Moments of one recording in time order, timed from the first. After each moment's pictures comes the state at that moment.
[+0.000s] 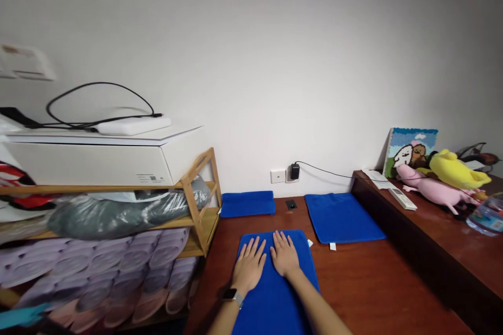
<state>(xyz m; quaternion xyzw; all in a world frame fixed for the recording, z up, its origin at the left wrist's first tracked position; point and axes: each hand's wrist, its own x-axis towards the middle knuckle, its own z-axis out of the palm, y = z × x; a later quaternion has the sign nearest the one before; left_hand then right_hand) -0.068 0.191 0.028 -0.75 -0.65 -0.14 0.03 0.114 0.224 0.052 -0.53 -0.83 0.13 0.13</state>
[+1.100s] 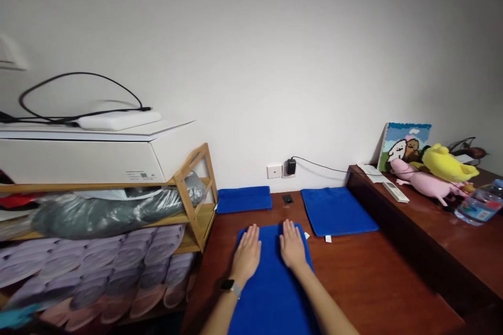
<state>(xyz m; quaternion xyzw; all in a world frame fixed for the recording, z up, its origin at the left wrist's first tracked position) -0.060 0.193 0.034 -0.75 -0.64 -0.16 0.04 0.151 0.216 0.064 -0.58 -0.79 0.09 0.16</state>
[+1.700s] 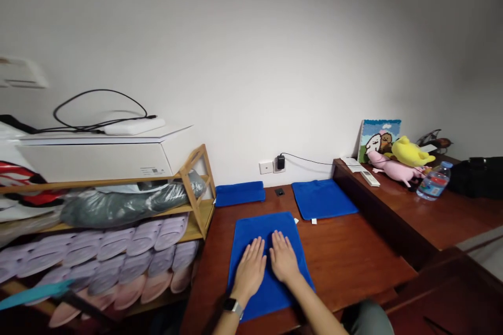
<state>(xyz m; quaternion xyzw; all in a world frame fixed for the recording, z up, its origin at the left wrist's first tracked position) -0.021 0.090 0.035 -0.78 -0.60 -0.17 0.06 0.167 0.111 0.068 -0.55 -0.80 0.11 0.20</state>
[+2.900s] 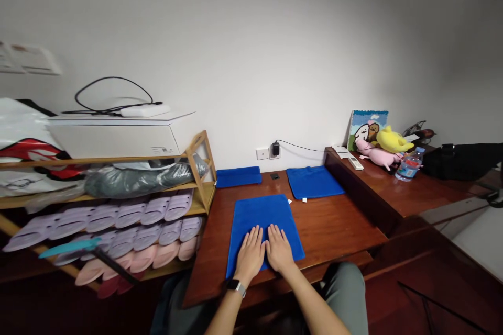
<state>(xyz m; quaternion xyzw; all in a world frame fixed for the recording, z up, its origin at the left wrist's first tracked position) 0.021 0.008 0.065 -0.76 -0.63 -0.13 0.03 0.188 0.021 0.070 -0.55 -0.81 0.10 0.19</state>
